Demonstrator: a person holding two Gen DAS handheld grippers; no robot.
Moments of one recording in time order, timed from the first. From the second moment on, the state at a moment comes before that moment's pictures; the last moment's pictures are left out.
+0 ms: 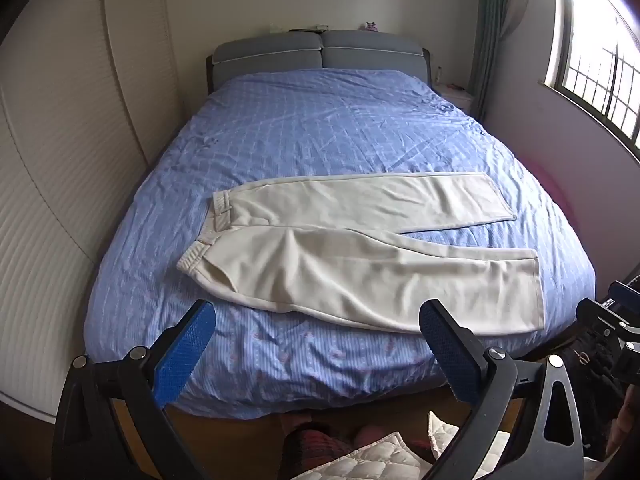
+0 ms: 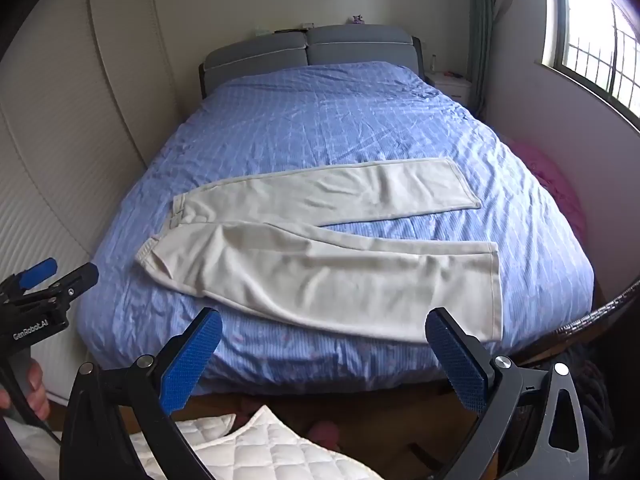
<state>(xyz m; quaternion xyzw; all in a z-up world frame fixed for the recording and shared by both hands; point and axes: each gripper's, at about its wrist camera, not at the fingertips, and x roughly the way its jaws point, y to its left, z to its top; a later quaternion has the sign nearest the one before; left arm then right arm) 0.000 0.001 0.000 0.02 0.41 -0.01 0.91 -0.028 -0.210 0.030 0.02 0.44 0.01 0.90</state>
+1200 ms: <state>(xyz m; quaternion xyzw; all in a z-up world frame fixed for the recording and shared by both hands) 0.003 0.006 0.020 0.01 0.37 0.00 0.93 -0.011 -0.196 0.042 0.00 0.42 0.03 0.91</state>
